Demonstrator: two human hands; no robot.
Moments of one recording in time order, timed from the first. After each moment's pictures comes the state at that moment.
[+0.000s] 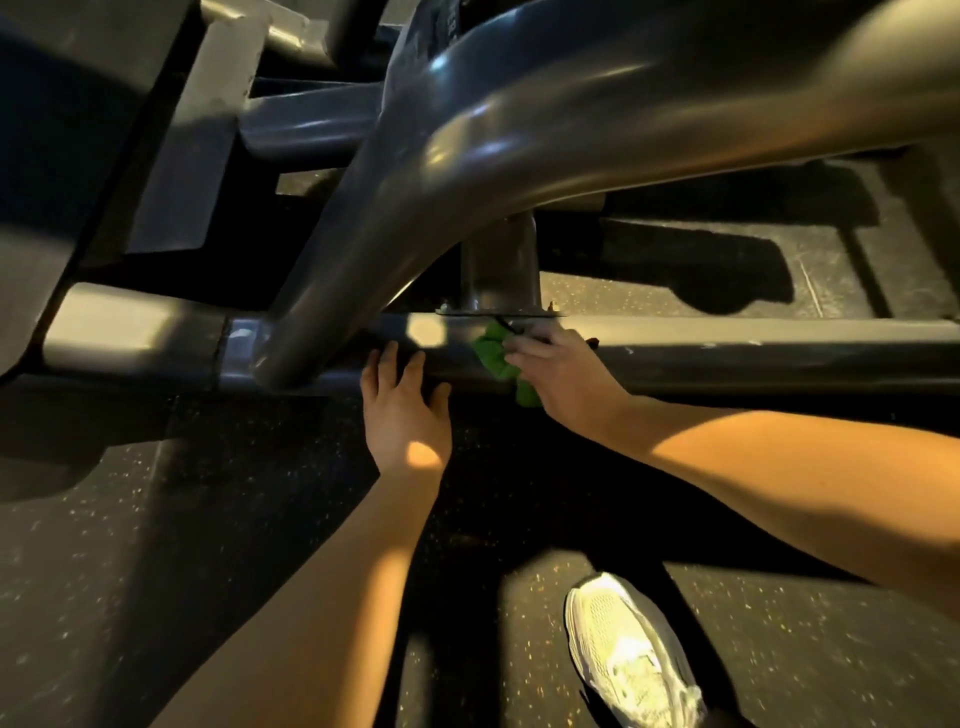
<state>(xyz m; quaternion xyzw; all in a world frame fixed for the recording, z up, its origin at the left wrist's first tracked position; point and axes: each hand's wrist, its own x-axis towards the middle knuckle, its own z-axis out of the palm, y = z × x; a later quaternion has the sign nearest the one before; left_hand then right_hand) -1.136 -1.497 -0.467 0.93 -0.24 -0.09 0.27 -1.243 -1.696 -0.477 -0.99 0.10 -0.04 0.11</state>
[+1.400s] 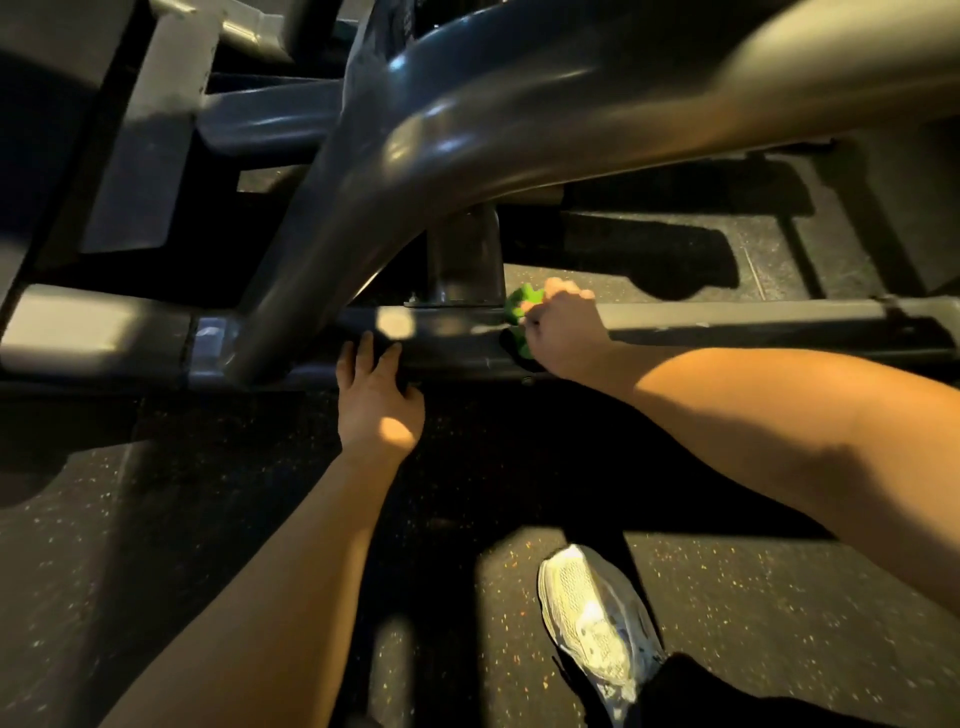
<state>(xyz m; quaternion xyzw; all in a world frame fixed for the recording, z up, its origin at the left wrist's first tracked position) -1.126 -1.491 -0.449 0.91 -0.28 -0.20 0.23 -1.241 -1.721 -0.424 -0.95 0.30 0.11 0.01</state>
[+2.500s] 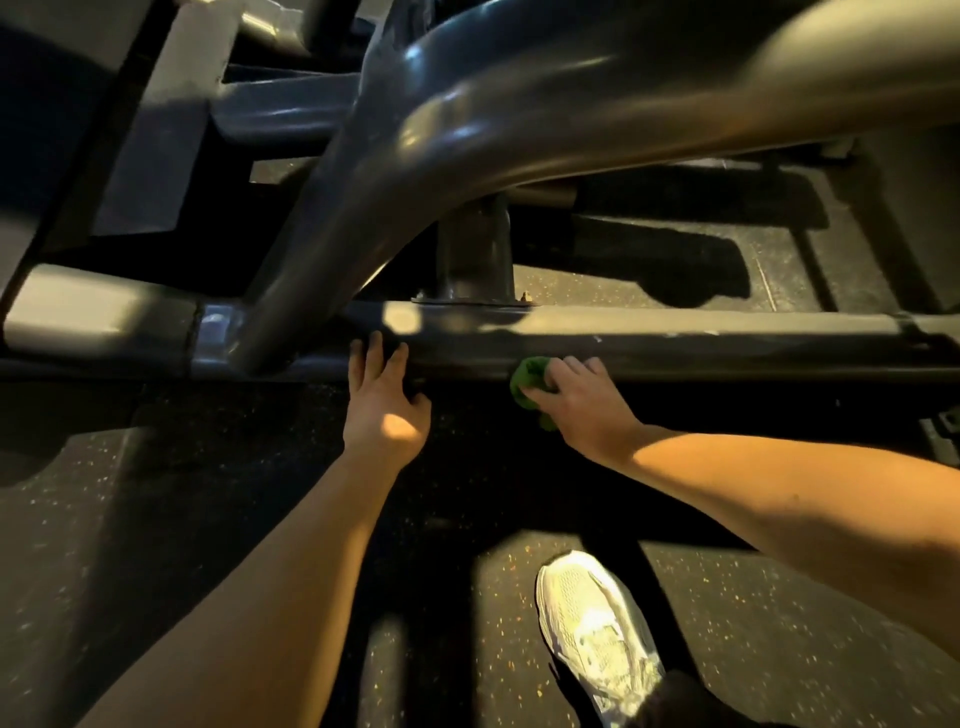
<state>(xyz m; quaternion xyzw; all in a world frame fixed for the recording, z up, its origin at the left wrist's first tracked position) -1.133 -1.484 -0.447 0.89 -0.30 -0.25 0.25 -1.318 -1.688 -0.453 -0.99 0.11 0.10 -0.01</state>
